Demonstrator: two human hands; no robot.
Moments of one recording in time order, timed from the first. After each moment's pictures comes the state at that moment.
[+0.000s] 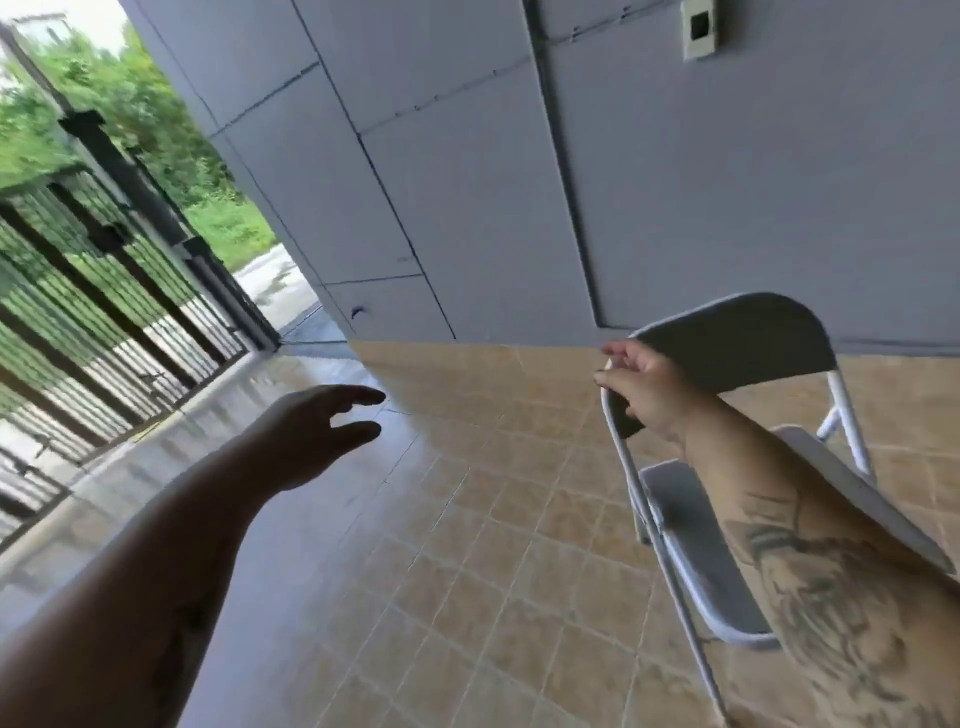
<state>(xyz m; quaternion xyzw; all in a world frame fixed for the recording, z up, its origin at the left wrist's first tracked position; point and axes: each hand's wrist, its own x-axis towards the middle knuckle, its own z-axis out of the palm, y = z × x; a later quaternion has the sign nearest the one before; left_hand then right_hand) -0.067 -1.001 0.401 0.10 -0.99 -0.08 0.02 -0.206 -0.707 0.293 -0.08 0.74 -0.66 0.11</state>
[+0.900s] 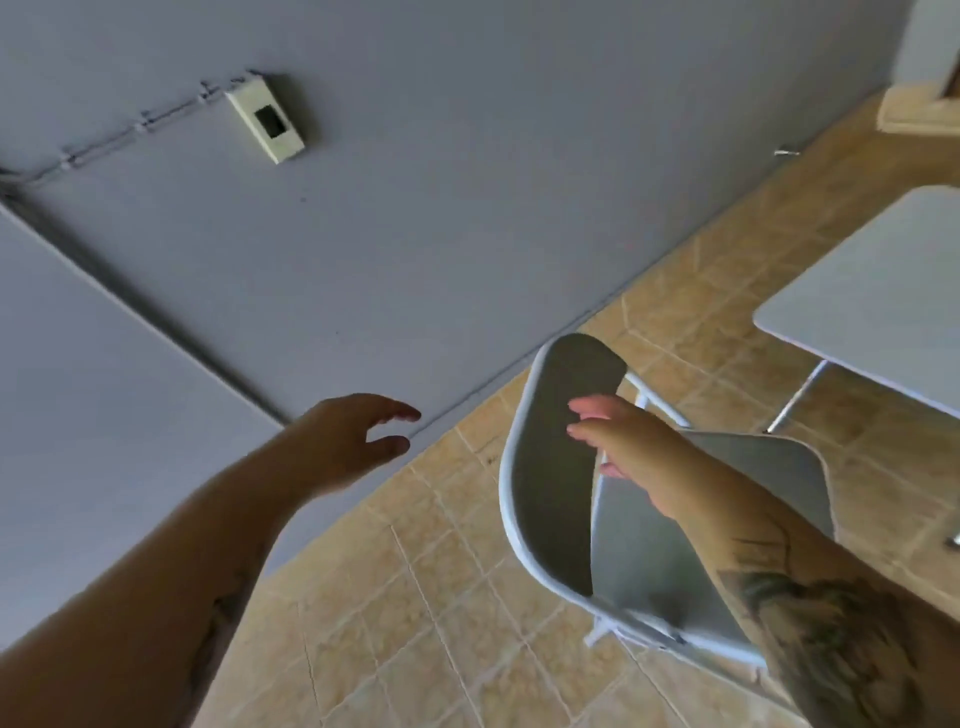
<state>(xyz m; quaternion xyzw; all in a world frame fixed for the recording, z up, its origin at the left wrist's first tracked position) -0.657 -0.956 0.319 -0.46 -0.88 0.00 -0.12 -0.447 -0.750 0.215 0.34 0.66 -0.66 -0.06</state>
